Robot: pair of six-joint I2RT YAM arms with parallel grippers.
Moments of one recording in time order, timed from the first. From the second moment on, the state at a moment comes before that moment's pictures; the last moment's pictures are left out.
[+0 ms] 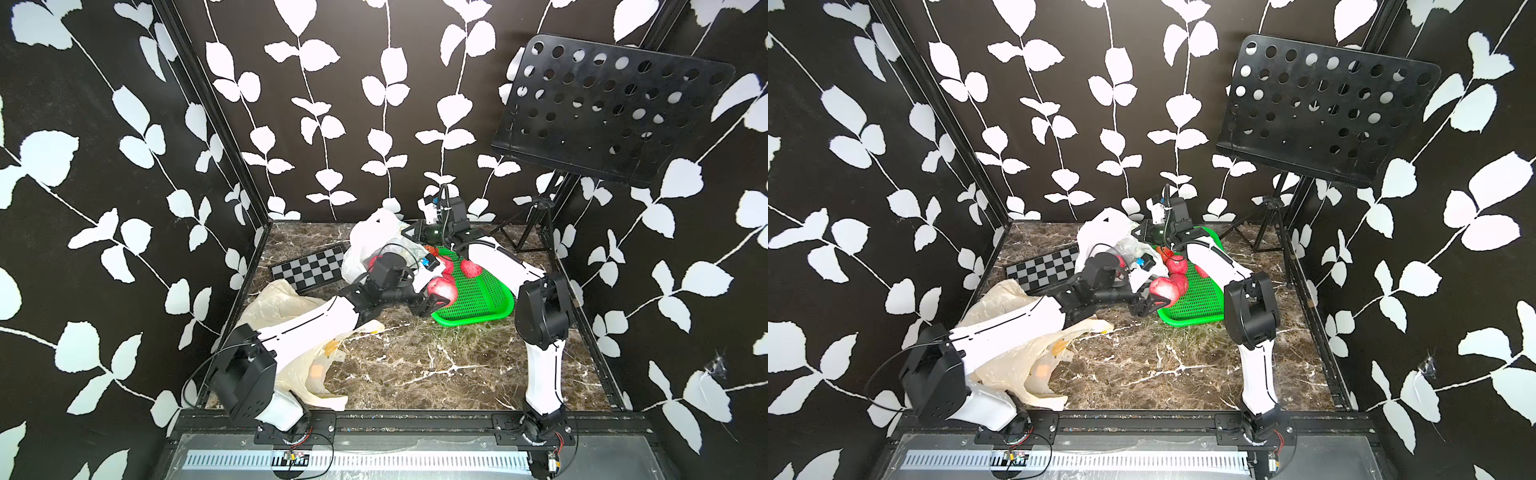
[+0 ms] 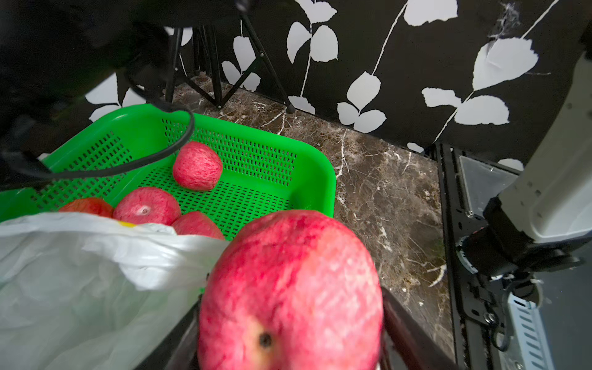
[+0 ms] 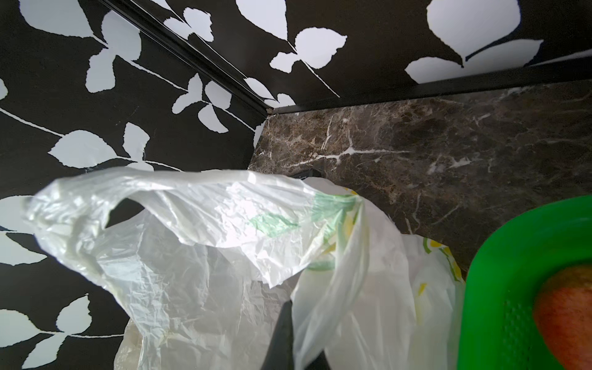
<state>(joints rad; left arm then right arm) -0.86 1.52 1.11 -0.02 0.41 0.10 0.44 2.08 1.80 -0.23 -0.60 0.56</state>
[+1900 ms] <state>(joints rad) -0.58 1.62 1.22 -0.38 -0.05 0.09 0.46 1.79 1.27 0.19 -0.48 0.65</state>
